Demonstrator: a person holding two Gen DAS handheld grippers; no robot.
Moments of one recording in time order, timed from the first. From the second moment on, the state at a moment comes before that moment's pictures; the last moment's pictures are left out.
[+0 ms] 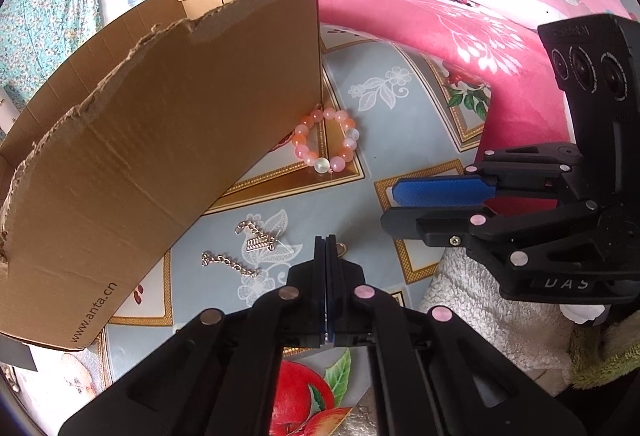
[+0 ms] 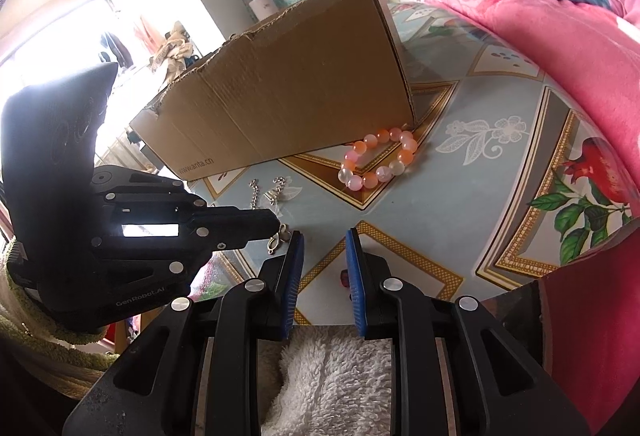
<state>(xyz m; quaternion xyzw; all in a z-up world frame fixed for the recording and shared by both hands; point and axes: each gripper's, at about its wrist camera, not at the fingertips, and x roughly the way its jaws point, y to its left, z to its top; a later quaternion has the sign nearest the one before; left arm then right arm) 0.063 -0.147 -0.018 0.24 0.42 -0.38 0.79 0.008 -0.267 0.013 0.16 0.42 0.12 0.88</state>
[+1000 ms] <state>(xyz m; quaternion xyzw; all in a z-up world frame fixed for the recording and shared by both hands) 0.051 -0.143 -0.016 0.25 0.42 -0.39 0.78 0.007 -0.270 0.011 0.17 0.42 0.12 0.88</state>
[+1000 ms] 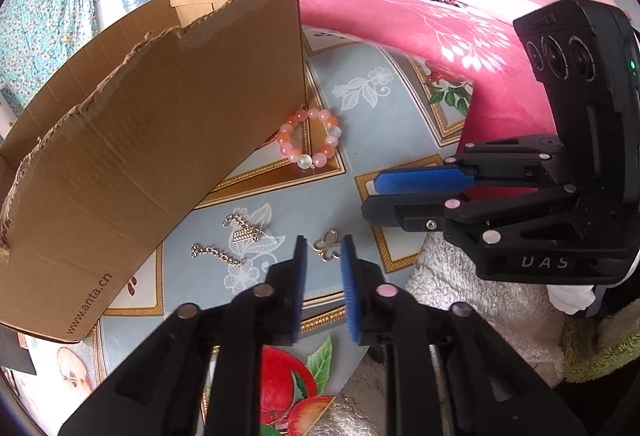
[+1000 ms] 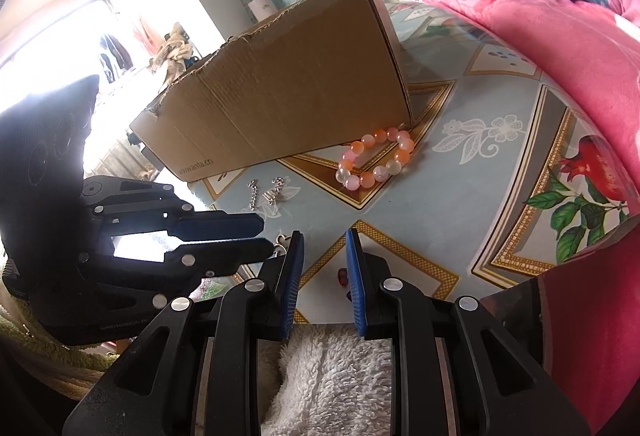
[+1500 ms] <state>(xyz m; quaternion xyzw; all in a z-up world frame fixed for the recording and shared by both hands) 0.056 -0.154 -0.025 0.25 0.42 -0.40 0.77 0.004 -0.279 0.012 0.19 0.41 0.12 0.88</state>
